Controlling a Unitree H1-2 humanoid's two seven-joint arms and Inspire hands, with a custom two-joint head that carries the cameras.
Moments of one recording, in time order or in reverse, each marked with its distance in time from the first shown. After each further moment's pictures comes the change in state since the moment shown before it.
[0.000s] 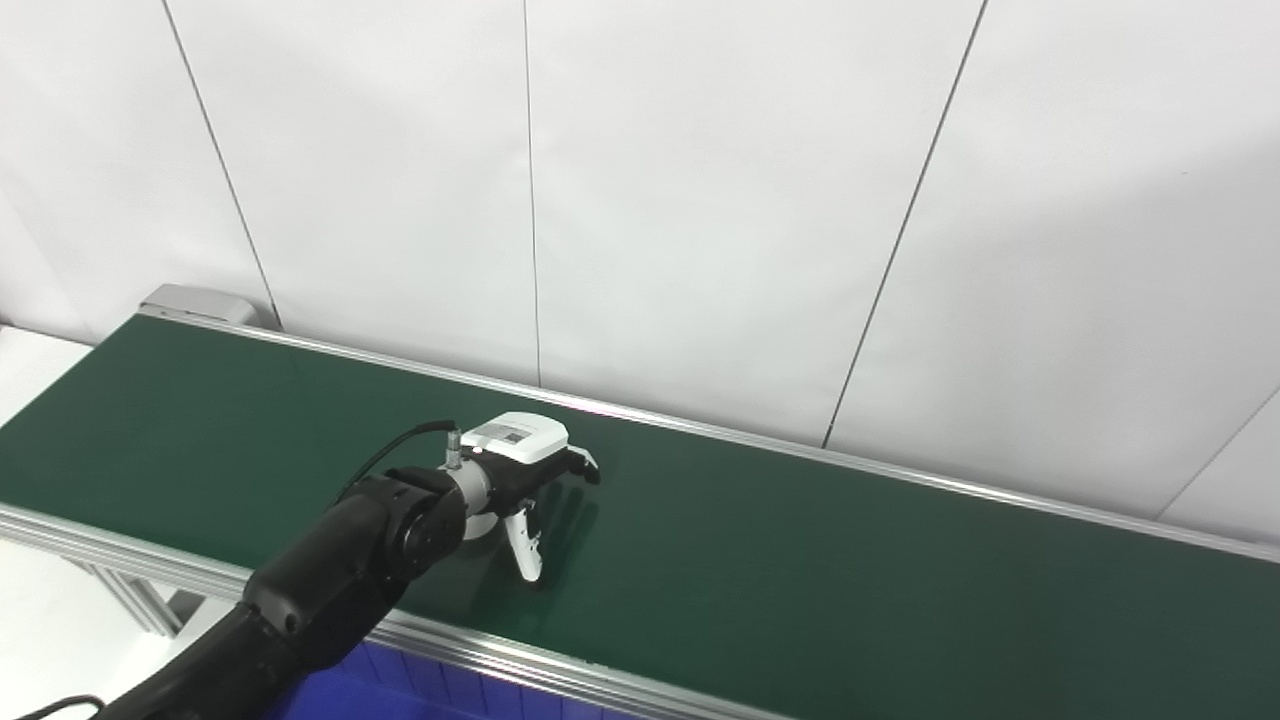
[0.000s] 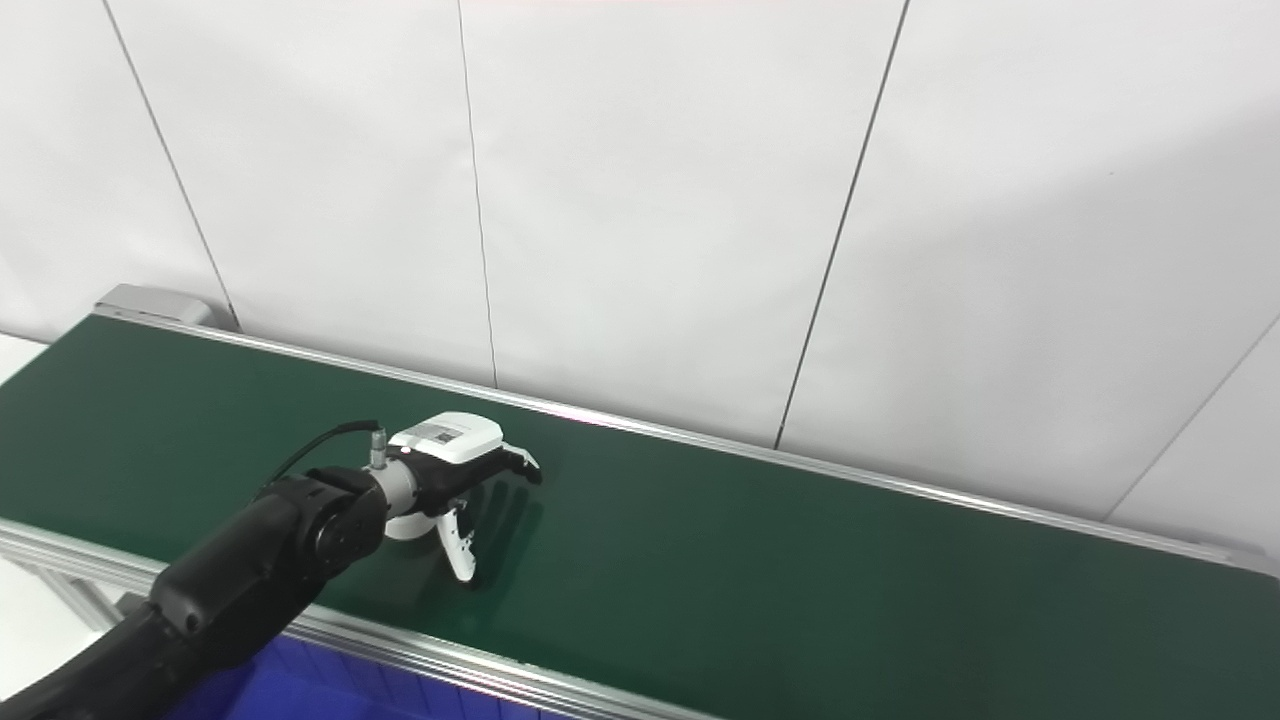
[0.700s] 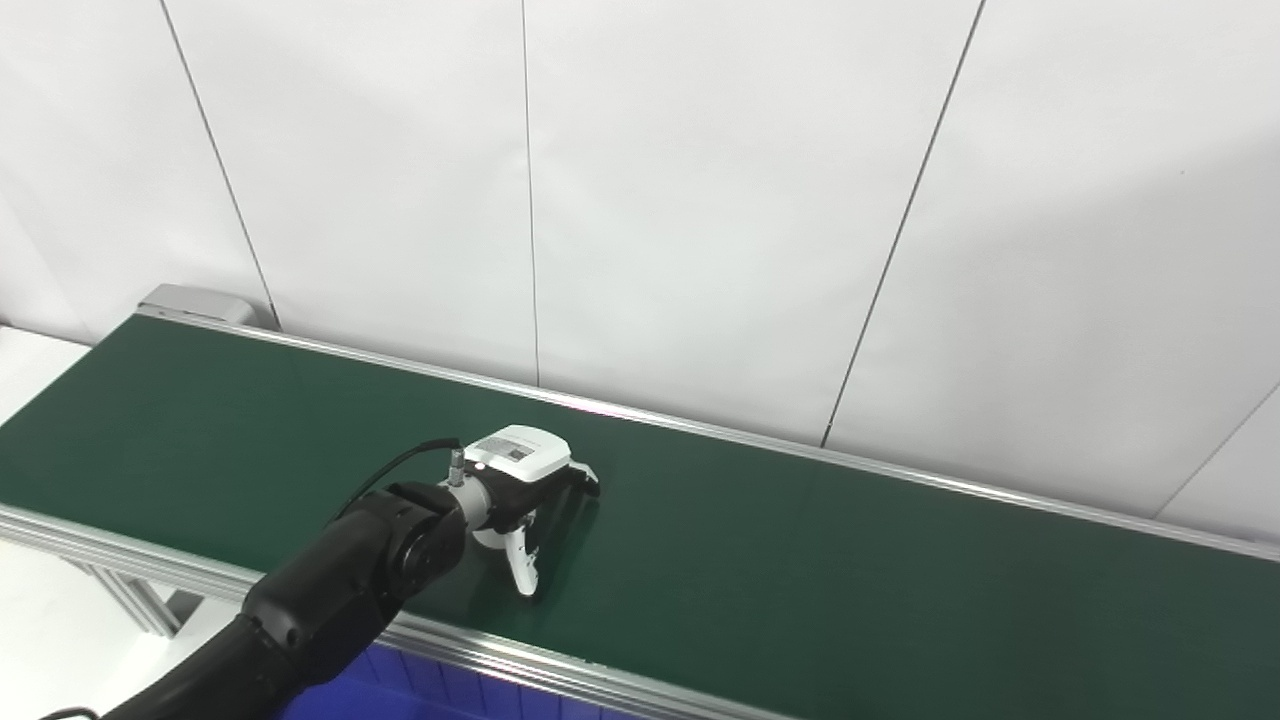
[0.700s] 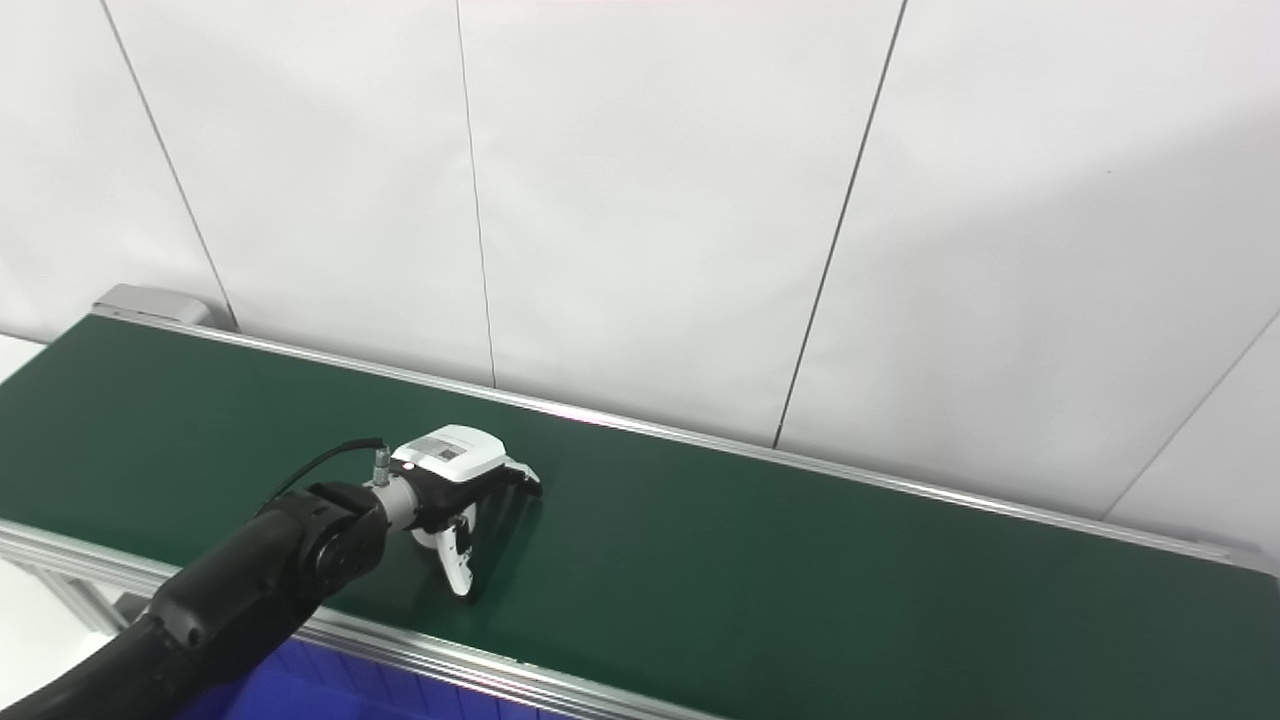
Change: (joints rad) left arm 0.017 0.002 -0.019 0.022 0.043 -0.040 0.050; right arm 0.000 0.000 -0.016 0.000 0.000 0.000 0.018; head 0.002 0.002
